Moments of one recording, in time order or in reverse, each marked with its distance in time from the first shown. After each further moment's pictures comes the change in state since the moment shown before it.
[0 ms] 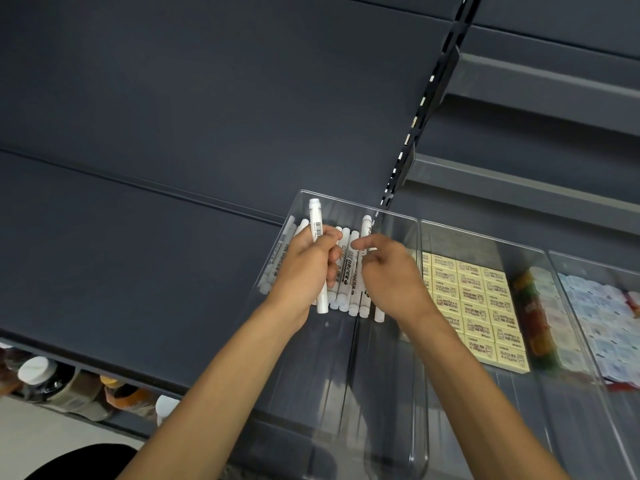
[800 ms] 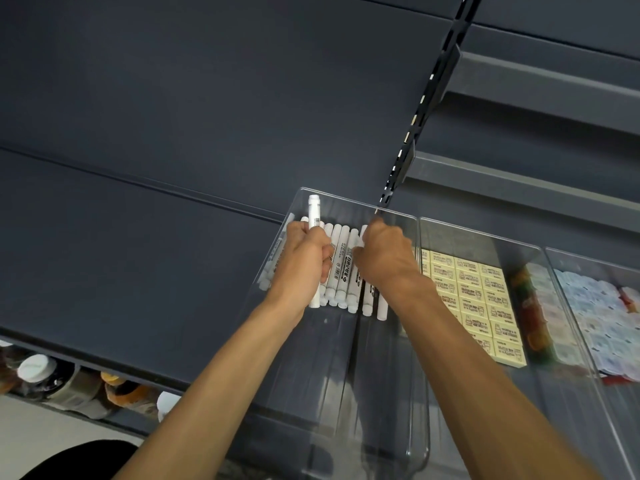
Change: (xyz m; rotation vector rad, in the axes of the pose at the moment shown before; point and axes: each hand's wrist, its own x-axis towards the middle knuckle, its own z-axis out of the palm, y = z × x) left_hand 0.000 0.000 -0.004 0.058 0.066 0.033; right_hand 0.034 -0.012 0.010 -0.616 0.052 0.075
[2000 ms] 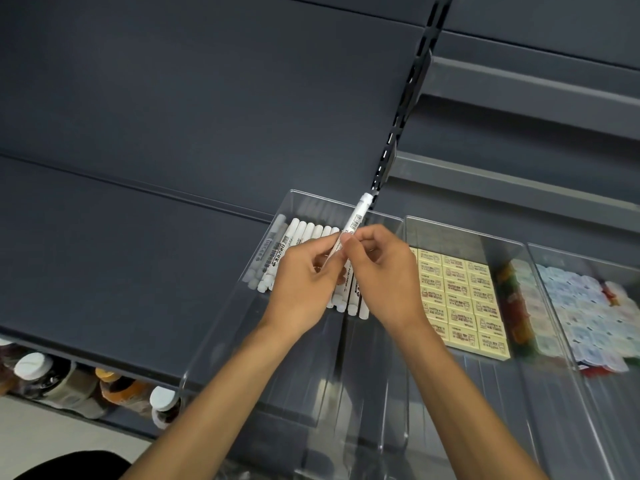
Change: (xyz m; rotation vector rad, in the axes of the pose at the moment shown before) left_hand -0.024 -0.014 0.008 0.265 -0.148 0.344; right_hand -0.047 0.028 0.007 0.790 0.246 -0.226
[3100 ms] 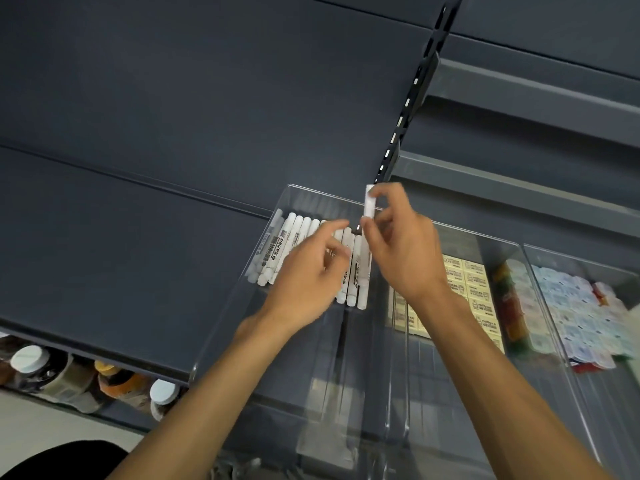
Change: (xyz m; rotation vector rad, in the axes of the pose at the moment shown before) left_hand 0.003 -0.005 -0.006 0.244 -0.052 0.044; right_hand 0.029 -0.001 -0.024 -0.414 -0.023 -0.379
